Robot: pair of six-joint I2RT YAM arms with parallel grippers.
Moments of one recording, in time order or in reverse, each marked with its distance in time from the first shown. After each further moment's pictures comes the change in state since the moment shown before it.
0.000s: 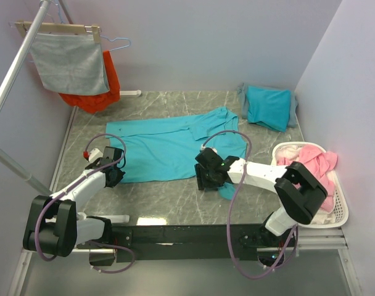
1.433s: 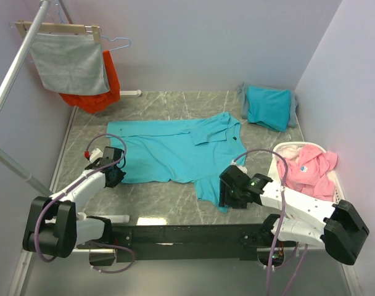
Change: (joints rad) left arm 0.000 -0.009 -0.001 -0.005 0.033 0.021; right arm 0.003 -0.458 -0.239 -0.296 0.016 0.266
